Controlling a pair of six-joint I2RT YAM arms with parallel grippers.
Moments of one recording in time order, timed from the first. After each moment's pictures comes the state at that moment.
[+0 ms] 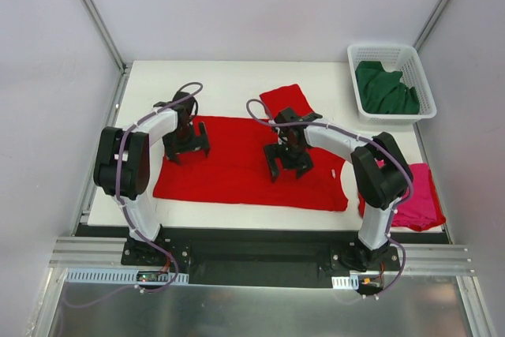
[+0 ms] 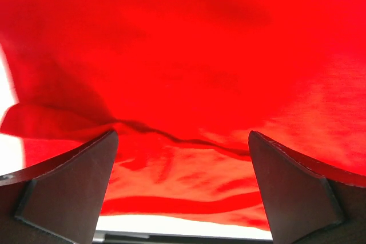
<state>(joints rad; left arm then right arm) -0.18 1.81 1.20 -0.79 0.04 -0.49 0.63 1.86 1.29 -0.85 -0.19 0.30</state>
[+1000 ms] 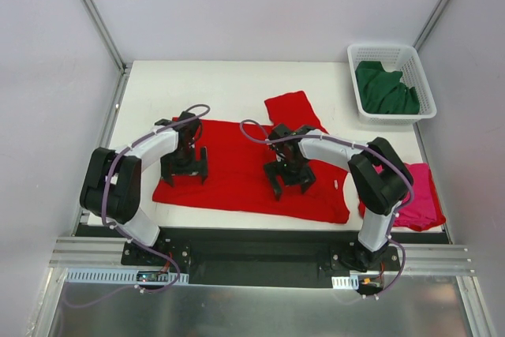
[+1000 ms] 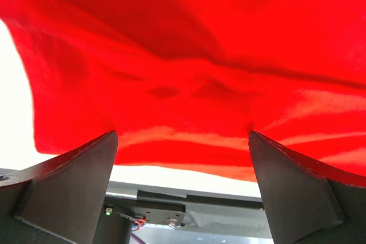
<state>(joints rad) -0.28 1.62 0.99 -0.91 -0.05 -0.43 0.73 1.83 1.18 -0.90 -0.13 0.31</state>
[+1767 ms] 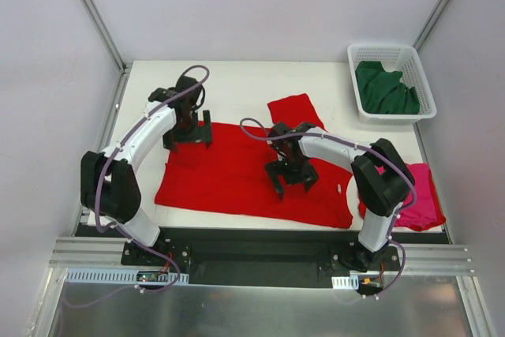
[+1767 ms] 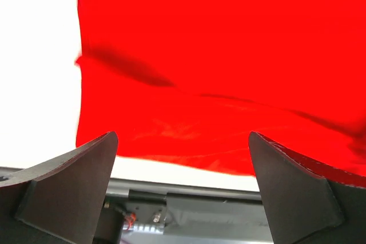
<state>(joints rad) -0.32 1.60 1.32 -1.10 -0.09 -0.45 0.74 1.81 1.20 -0.99 -0.10 0.30</state>
